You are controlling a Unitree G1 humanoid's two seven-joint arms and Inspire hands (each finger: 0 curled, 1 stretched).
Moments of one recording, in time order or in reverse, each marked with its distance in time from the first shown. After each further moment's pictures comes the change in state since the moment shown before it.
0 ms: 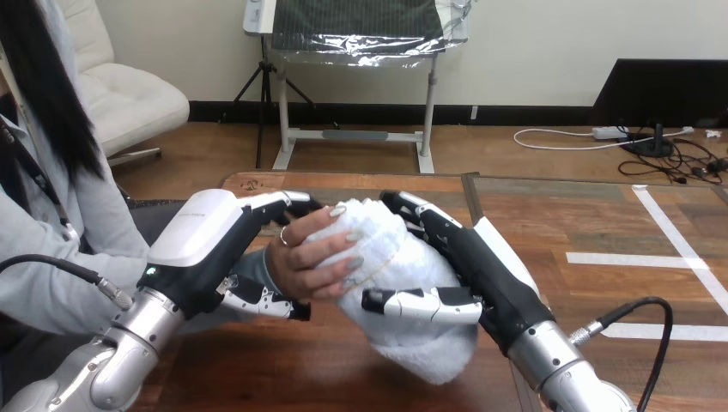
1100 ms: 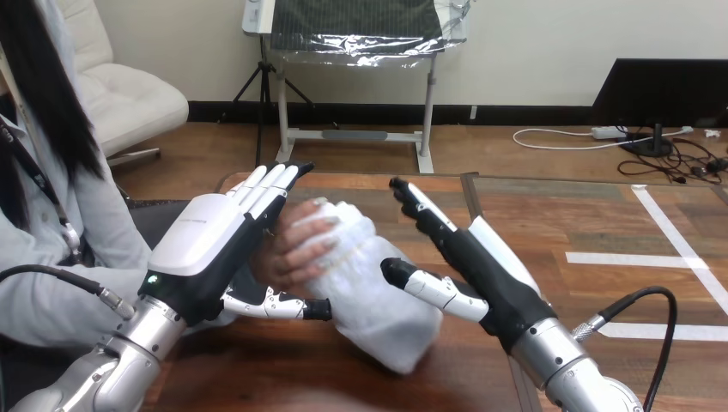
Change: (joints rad) left arm 0.047 0.003 0.001 -0.067 0.050 0.010 0.064; right arm -0.009 -0.036 0.011 0.010 -0.041 -0.069 -0.023
